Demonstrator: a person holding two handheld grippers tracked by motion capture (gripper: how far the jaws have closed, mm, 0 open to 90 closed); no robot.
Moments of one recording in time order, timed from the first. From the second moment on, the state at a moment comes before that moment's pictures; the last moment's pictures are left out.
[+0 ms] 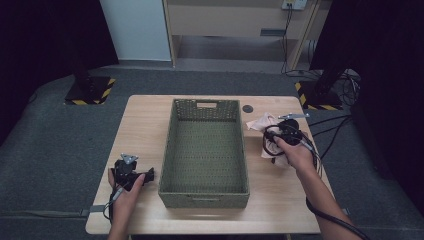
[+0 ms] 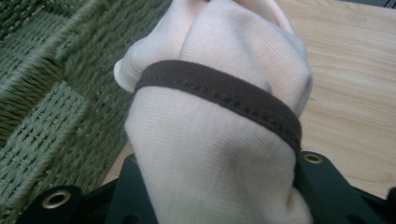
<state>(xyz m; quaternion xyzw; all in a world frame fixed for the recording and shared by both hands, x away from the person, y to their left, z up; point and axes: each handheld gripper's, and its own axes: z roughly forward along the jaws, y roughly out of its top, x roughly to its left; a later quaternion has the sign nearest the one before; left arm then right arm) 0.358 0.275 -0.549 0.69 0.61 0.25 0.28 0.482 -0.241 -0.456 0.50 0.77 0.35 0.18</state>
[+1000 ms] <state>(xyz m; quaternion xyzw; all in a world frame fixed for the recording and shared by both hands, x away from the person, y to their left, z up) 0.358 0.275 -0.549 0.69 0.61 0.25 0.28 0.496 -0.249 -0.500 0.52 0.77 0.32 0.17</state>
